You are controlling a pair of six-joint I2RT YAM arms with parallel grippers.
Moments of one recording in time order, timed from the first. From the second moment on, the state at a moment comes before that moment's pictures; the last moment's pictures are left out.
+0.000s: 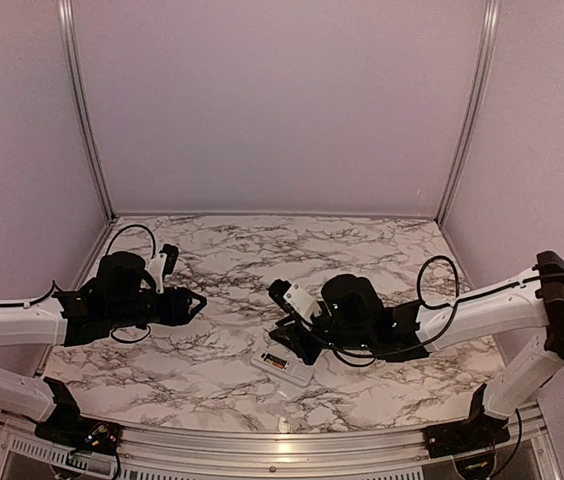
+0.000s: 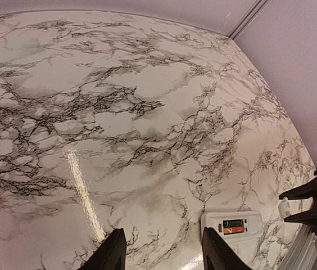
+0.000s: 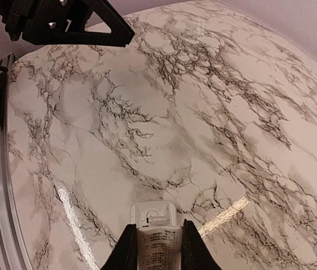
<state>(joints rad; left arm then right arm) -0.72 1.14 0.53 0.10 0.05 -0.52 1.09 1.55 0.80 0.22 -0.01 0.07</state>
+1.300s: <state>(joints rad) -0.72 1.15 0.54 0.10 0.03 -0.54 1.15 1.70 0.67 0.58 0.06 0.08</state>
